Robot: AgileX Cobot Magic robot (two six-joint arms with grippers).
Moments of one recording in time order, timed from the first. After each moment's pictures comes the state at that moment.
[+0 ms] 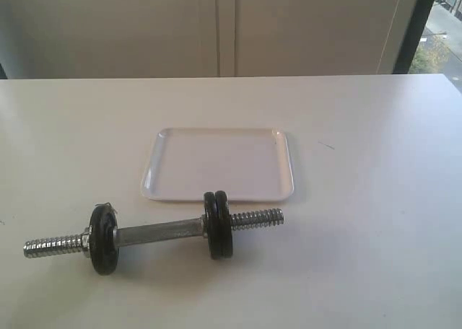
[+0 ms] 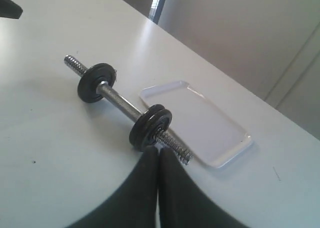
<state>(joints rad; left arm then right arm) -0.05 0.01 0.02 -0.05 0.40 0.11 0.17 0.00 -0.47 0.69 0.98 -0.86</state>
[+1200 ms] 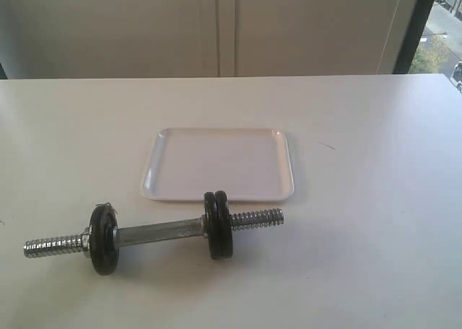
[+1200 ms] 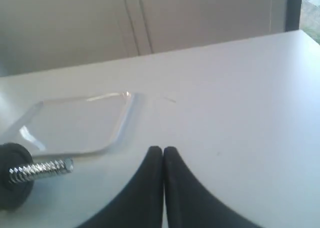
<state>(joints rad) -0.05 0.01 0.02 -0.05 0.40 0.11 0.16 0.00 -0.09 0.02 0.39 0.17</state>
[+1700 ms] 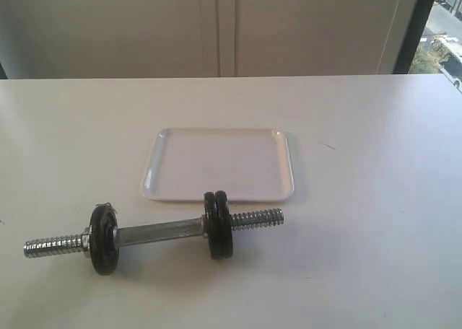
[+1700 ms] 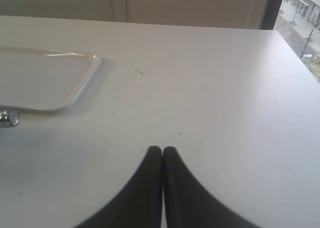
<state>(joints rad) -0.05 0.01 0.02 -0.05 0.40 0.11 0.12 0.00 0.00 -0.06 0.37 0.02</state>
